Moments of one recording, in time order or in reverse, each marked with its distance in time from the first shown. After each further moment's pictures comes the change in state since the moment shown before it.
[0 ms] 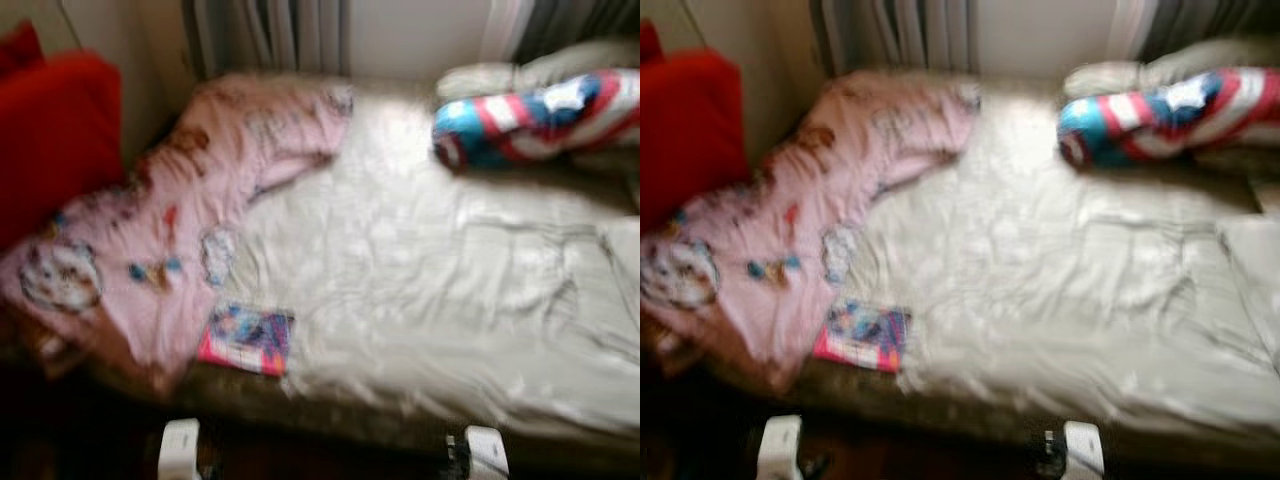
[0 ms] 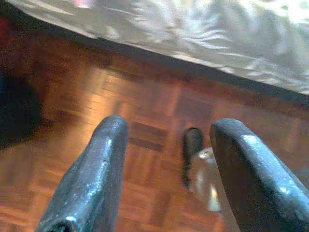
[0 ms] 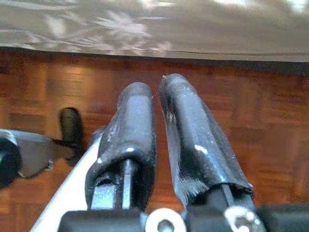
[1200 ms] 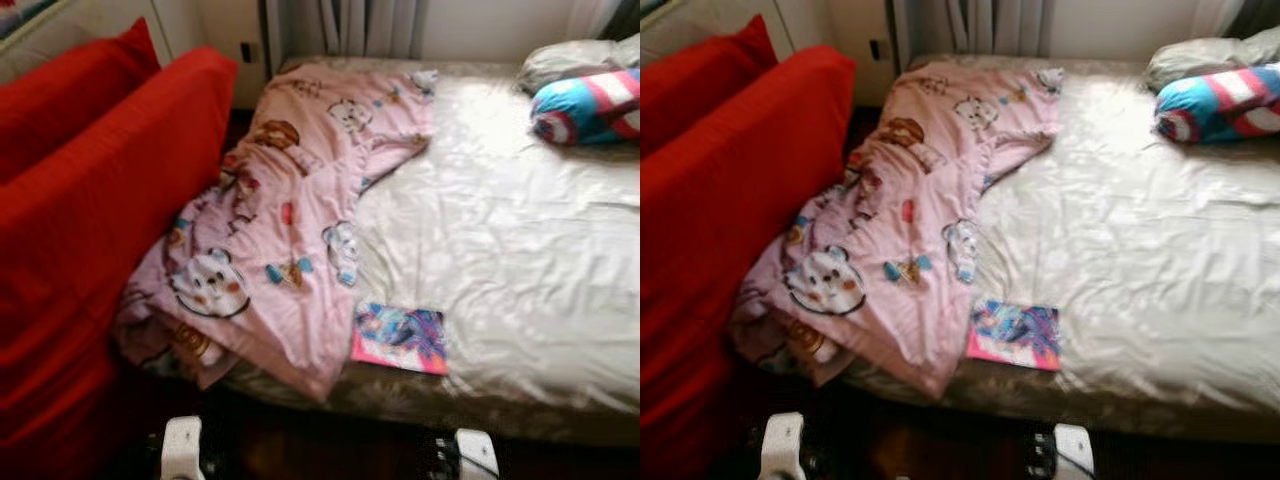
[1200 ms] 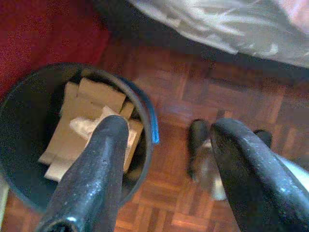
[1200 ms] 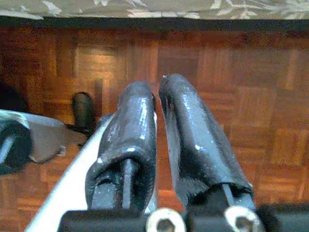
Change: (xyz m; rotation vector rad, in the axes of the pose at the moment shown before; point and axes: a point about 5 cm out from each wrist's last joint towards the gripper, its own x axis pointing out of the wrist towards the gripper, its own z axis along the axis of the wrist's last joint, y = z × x) left arm 0.001 -0.006 -0.001 -0.012 -0.001 -0.005; right arm -0.001 0.012 -0.012 0.000 0.024 0.009
